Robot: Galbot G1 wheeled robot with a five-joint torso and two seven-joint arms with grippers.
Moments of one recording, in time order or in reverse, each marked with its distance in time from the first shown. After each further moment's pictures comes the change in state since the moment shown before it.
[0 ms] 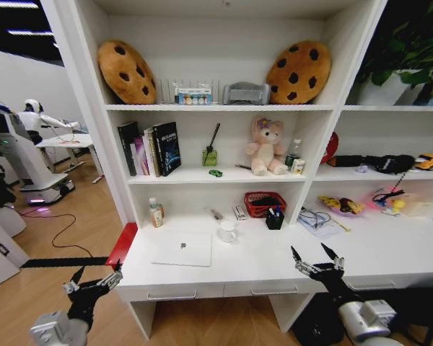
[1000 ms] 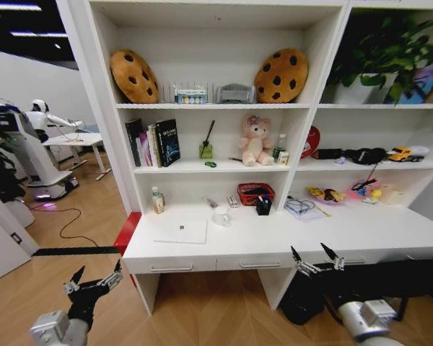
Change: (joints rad) left arm 0.000 0.000 0.000 0.000 0.000 0.000 0.000; right arm 0.000 0.000 0.000 0.000 0.000 0.000 0.000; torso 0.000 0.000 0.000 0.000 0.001
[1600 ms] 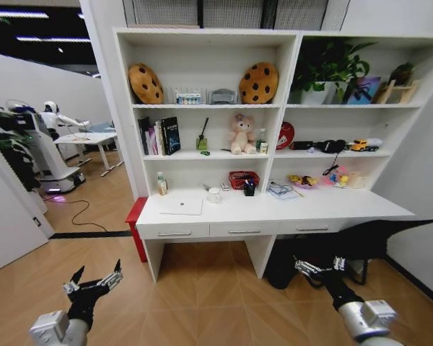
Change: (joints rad) left arm 0.000 0.000 0.000 0.000 0.000 0.000 0.000; right arm -0.001 0.000 0.000 0.000 0.000 0.000 0.000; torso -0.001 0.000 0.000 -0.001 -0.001
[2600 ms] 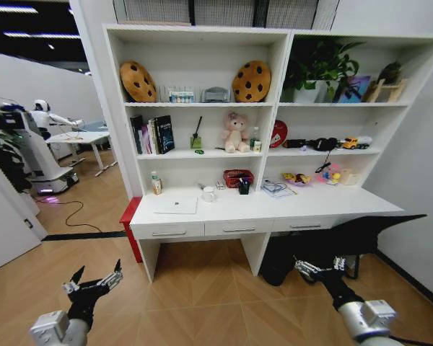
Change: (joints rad) left arm 0.000 0.000 0.000 0.000 0.000 0.000 0.000; right arm 0.001 0.000 0.000 0.000 0.000 0.000 0.000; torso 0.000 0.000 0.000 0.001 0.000
